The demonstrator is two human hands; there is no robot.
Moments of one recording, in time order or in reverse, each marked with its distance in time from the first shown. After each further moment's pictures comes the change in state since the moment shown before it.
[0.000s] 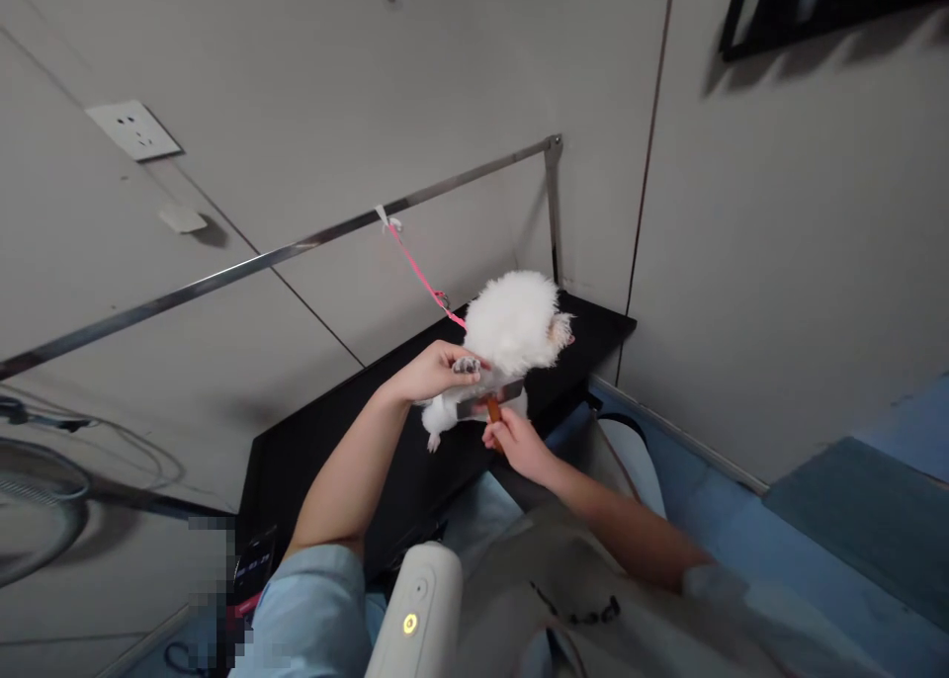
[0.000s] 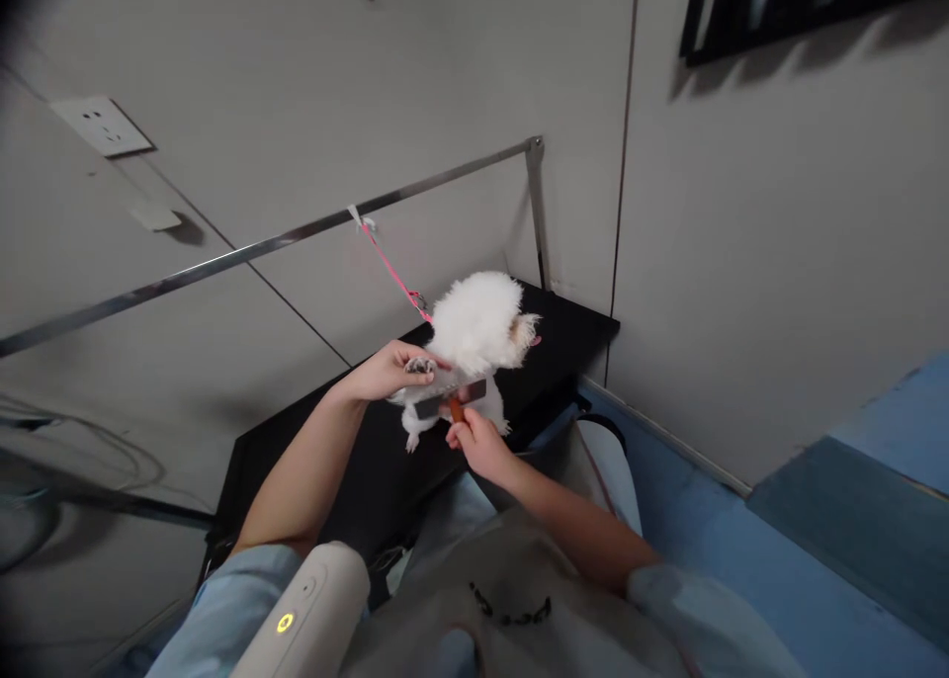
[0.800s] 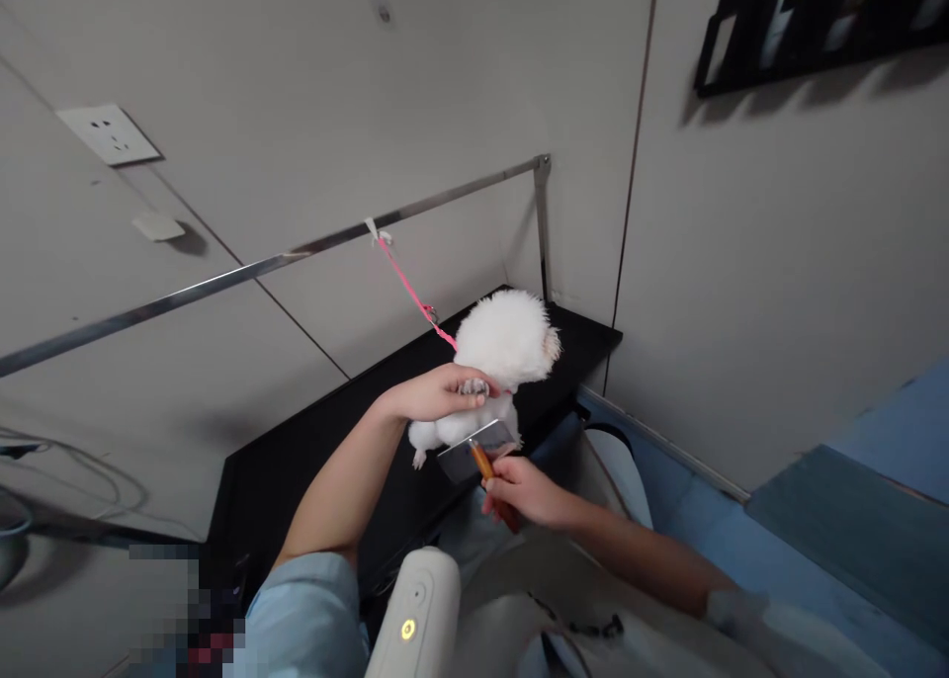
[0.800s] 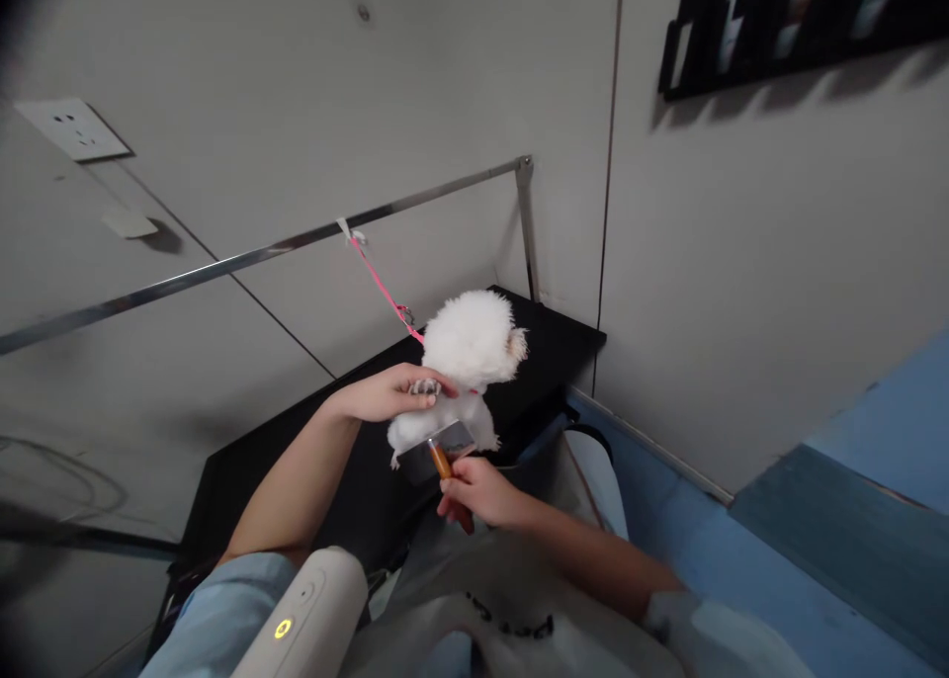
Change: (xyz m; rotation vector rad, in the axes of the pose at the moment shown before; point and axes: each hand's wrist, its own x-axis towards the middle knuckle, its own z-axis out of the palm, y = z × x) left_hand 0.011 0.027 0.002 0.235 -0.305 0.205; right_hand -0.017 -0.031 -0.021 0.206 -0.290 0.241
